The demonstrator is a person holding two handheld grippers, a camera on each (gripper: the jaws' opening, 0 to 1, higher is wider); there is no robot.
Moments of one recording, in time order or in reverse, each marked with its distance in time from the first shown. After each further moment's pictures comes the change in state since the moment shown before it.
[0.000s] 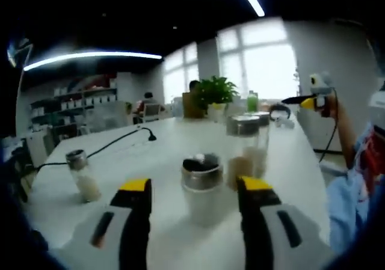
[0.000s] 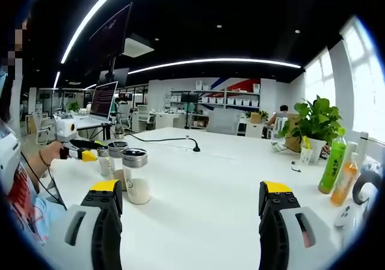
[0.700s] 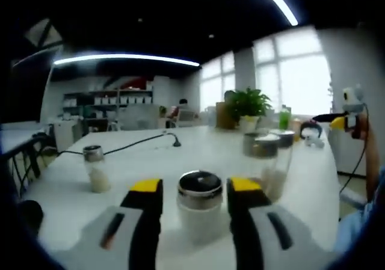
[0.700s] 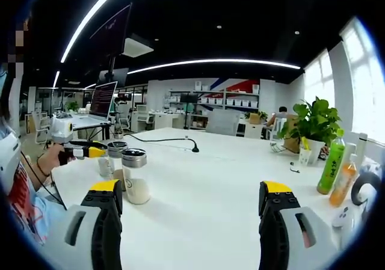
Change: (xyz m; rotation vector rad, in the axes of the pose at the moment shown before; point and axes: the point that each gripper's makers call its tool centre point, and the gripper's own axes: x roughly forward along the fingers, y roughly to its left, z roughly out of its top) left arm 0.017 -0.004 0.014 -0.071 -0.075 0.217; right arm -0.002 -0.001 0.000 -0.006 -0.002 -0.005
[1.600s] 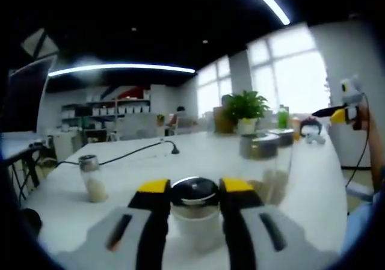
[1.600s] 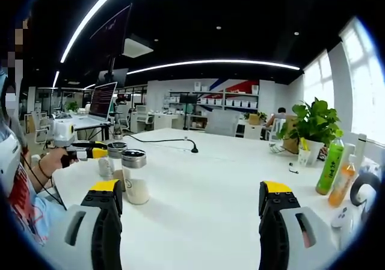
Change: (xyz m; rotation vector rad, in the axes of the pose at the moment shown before) left arm 0.009 -0.002 0.004 0.056 -0.045 -0.013; right arm -0.003 0.000 0.003 -0.001 -0.006 -0.006
